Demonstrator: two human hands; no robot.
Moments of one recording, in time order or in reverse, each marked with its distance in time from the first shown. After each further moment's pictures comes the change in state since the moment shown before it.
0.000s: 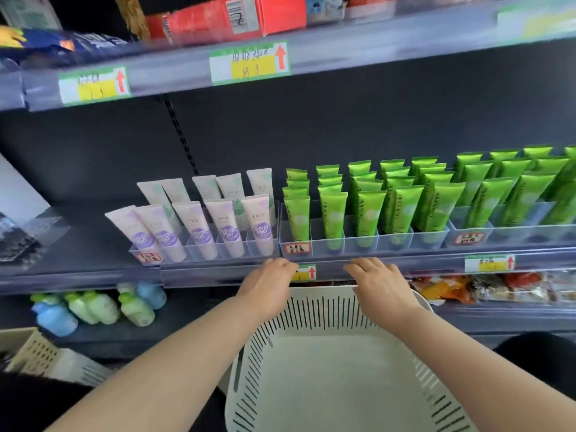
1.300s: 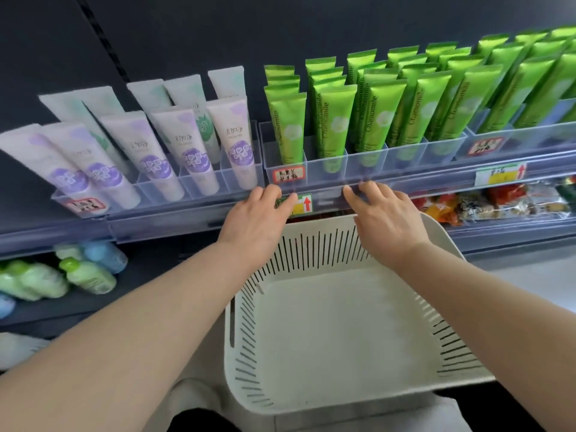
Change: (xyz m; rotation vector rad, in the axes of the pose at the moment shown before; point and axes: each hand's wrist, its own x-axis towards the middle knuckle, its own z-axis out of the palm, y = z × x) left_hand 0.015 -0.022 0.039 0.304 0.194 0.211; right_hand 0.005 -0.012 0.045 -0.227 0.139 0.175
